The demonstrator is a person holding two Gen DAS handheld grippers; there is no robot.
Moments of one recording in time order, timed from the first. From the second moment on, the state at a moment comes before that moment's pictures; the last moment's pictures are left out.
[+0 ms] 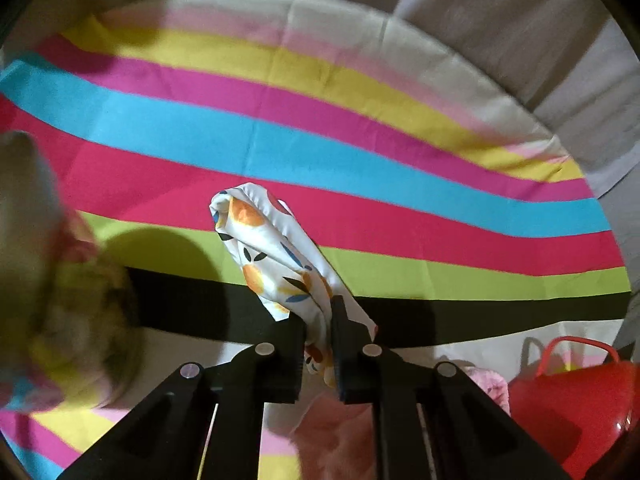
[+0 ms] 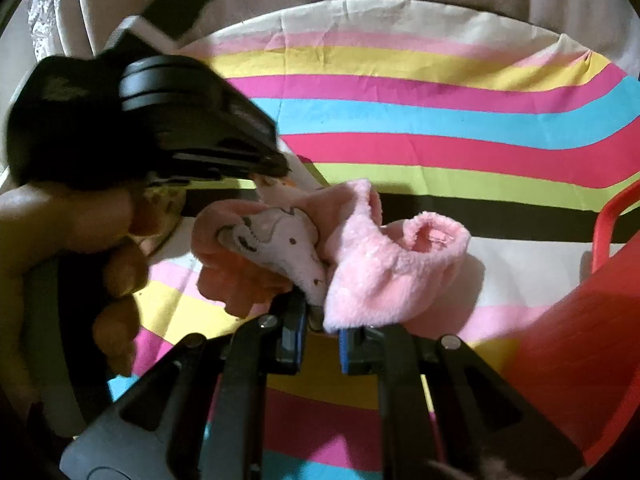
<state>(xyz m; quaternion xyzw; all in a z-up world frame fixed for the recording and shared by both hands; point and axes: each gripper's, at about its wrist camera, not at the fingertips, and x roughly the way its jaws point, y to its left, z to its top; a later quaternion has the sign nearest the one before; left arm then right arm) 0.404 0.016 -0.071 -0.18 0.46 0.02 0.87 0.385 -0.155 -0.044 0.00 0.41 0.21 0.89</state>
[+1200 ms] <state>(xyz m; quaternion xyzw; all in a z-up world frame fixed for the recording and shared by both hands) 0.103 -0.146 0.006 -0.24 0.41 -0.17 0.86 0.140 -0.316 0.047 -0.04 0.40 0.07 0.91</state>
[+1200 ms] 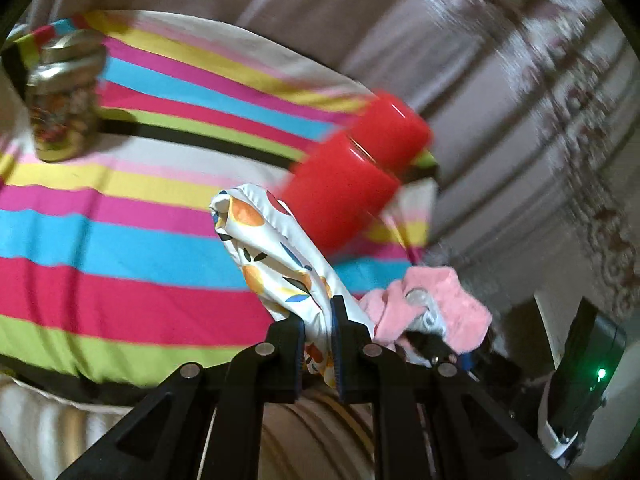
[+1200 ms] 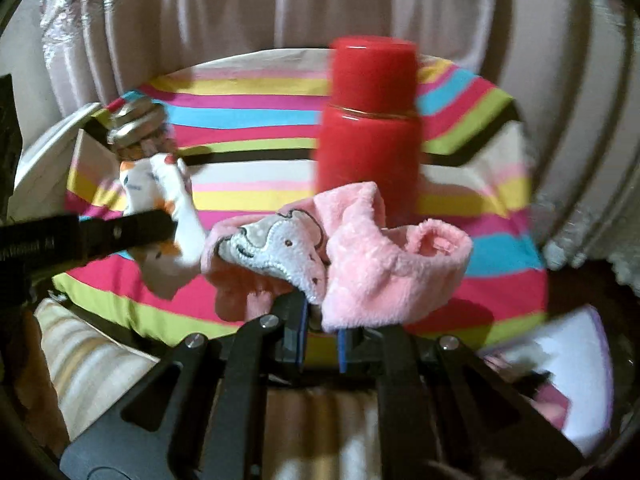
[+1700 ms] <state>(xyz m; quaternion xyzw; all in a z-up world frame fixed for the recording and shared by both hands) 0.055 -0.319 0.017 -0.12 0.44 -0.32 0.83 0.063 -0.468 0.054 0.00 0.41 -0.10 0.91</state>
